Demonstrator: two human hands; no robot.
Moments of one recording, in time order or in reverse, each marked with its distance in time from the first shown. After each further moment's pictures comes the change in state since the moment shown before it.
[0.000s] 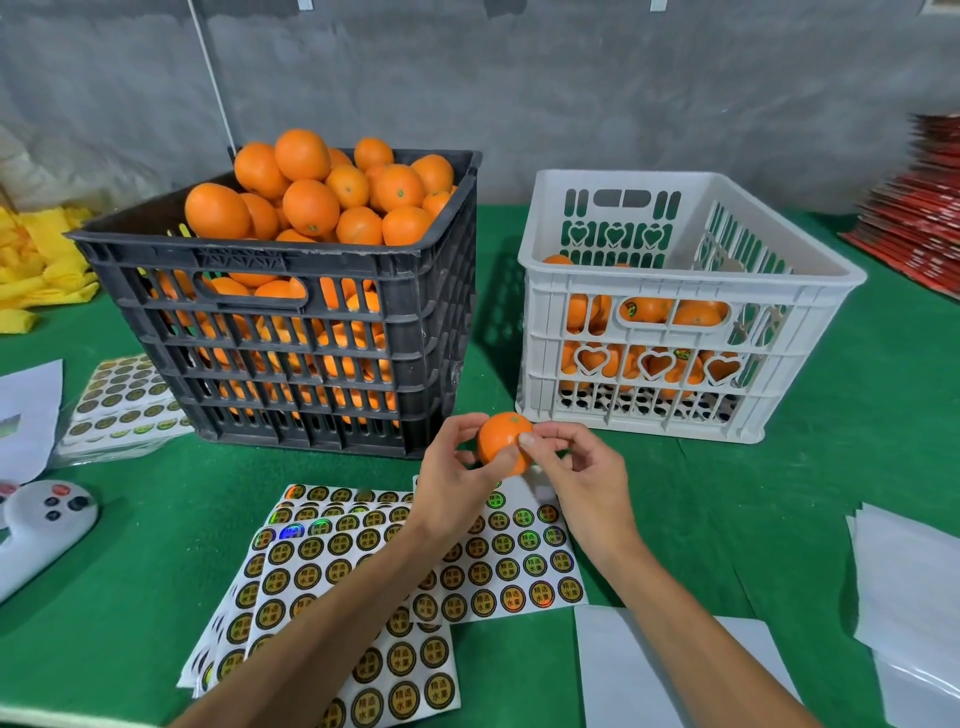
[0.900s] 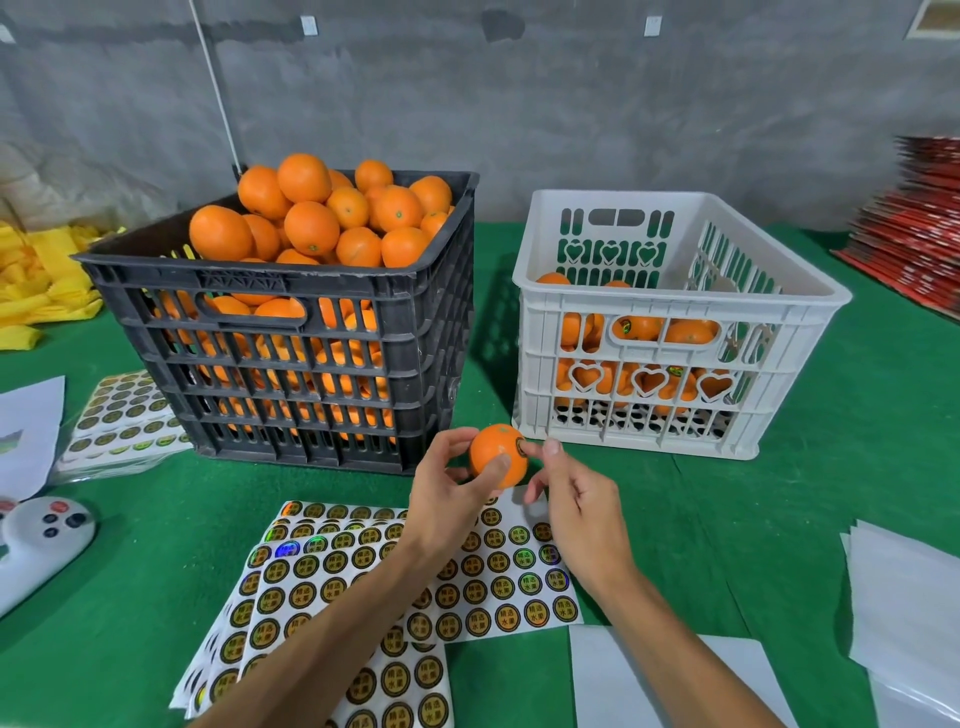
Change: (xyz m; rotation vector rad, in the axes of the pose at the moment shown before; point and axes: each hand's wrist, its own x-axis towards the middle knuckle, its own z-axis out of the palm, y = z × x) left_hand 0.001 0.000 0.000 -0.069 0.041 0.000; right_hand -0.009 0.002 -0.002 -0.322 -0.009 -0.145
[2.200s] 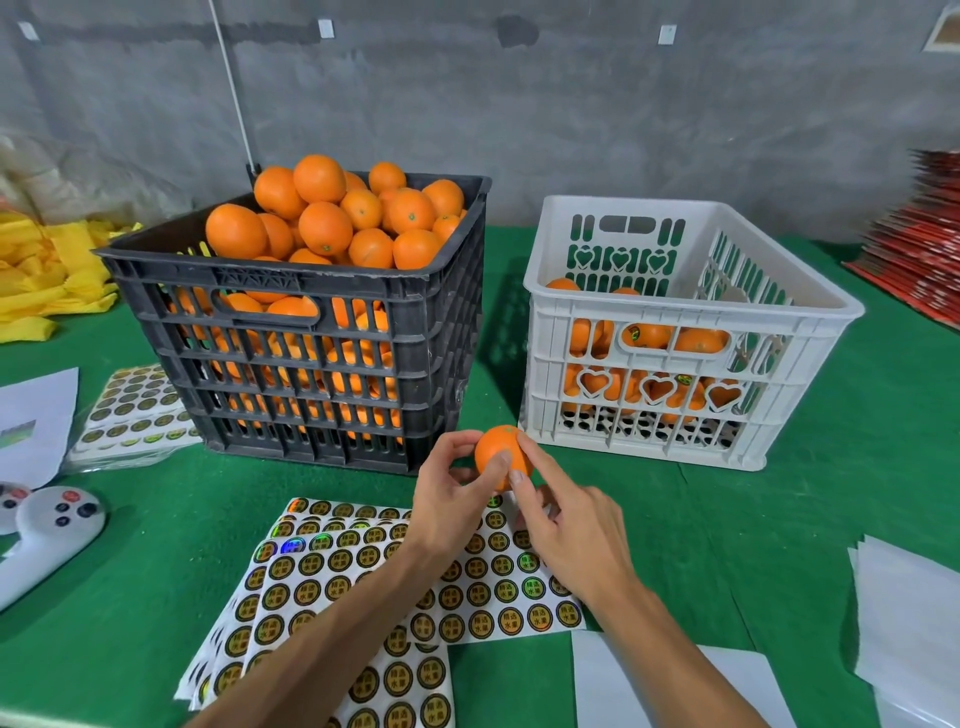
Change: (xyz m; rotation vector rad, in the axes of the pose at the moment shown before) left_hand 0.001 -0.003 0.001 -0.057 0.036 0.030; right_hand -0.001 0.002 -0.001 -0.540 -0.071 -0.256
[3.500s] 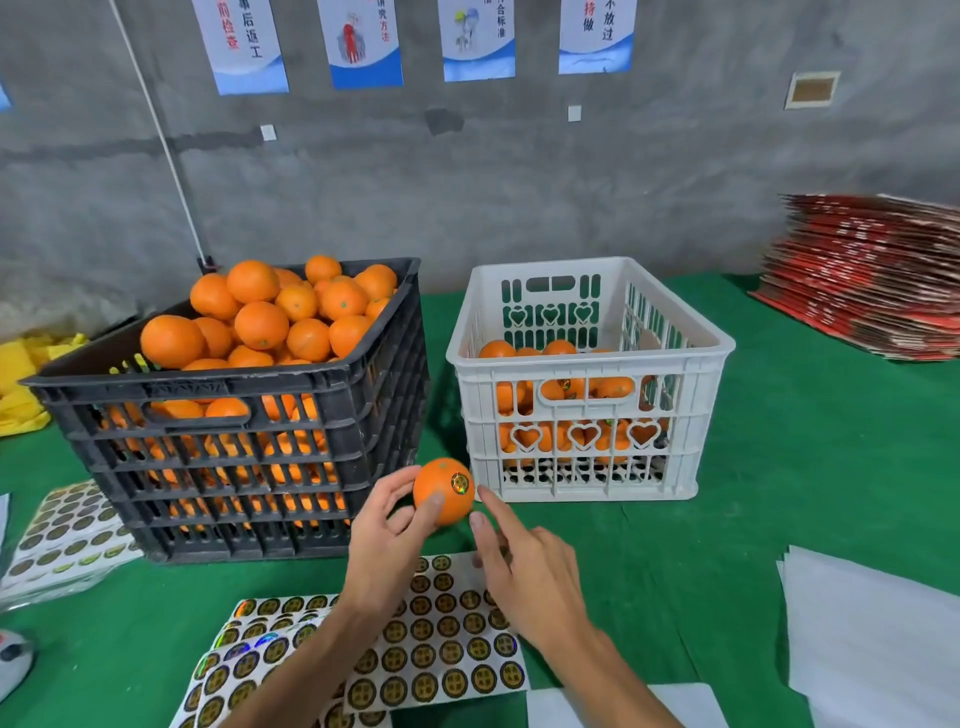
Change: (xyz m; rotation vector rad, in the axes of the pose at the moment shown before) left_hand 0.010 0.036 -0.003 -0.099 -0.049 0.091; right_hand 0.004 -0.001 -0.012 -0.047 0.082 0.037
